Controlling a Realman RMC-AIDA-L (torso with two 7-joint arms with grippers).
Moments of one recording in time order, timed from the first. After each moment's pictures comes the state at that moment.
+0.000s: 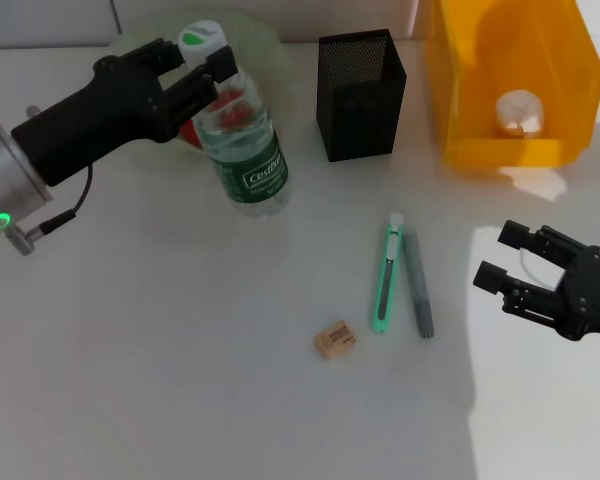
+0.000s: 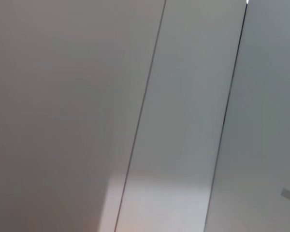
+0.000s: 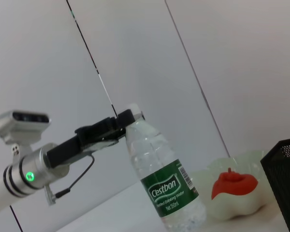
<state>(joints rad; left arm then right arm) -0.36 -2.07 1.19 0.65 1.09 1.33 -1.20 0.25 2.08 -0.65 -0.44 -1.72 -1.69 1.13</state>
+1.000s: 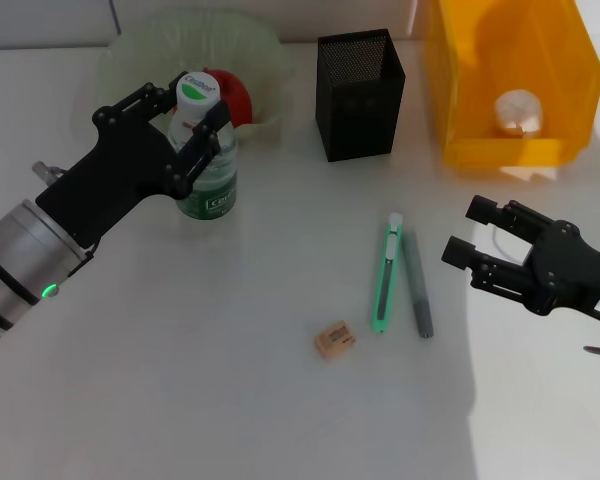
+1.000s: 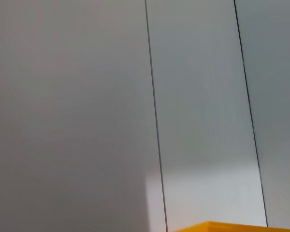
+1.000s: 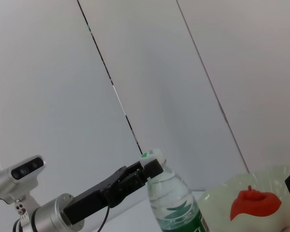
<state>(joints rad) -0.50 -2.08 1.20 0.11 0.83 1.45 -0.43 0.33 2.08 -0.64 -0.36 -1.71 -1.68 1.10</state>
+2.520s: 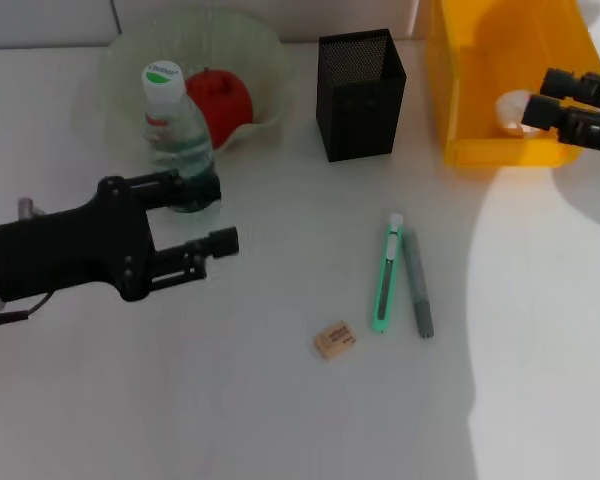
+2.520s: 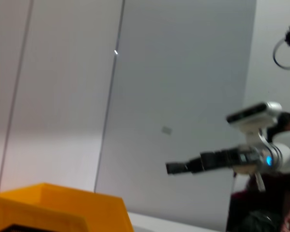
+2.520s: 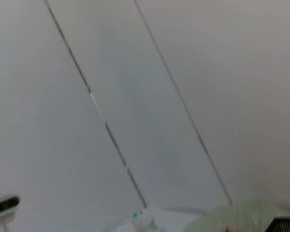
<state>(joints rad) -0.41 -1.92 1.22 0.46 1.31 1.67 -1.06 0.40 2.07 -0.57 -0.92 -1.78 -1.75 1.71</state>
